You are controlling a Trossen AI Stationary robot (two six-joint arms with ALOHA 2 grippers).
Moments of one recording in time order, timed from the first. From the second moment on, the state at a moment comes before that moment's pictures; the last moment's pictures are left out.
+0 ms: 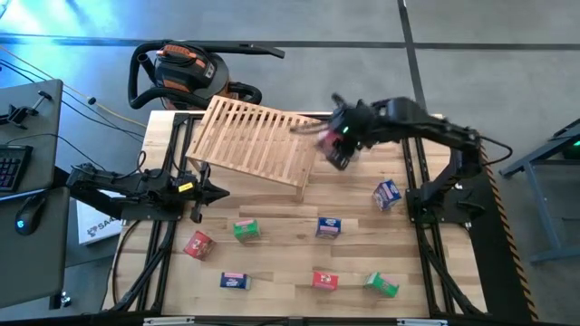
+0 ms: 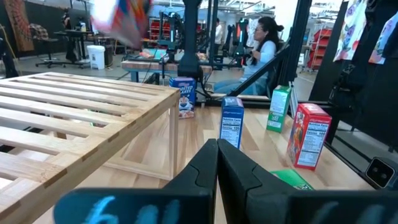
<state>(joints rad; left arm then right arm) -0.17 0.09 0.03 0.08 -0.14 -0.05 -0.13 1.65 2.07 -1.45 0.31 0.34</state>
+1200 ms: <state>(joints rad) -0.17 0.09 0.03 0.07 -0.14 -0.04 -0.39 2.04 2.31 -1.12 0.00 -0.13</state>
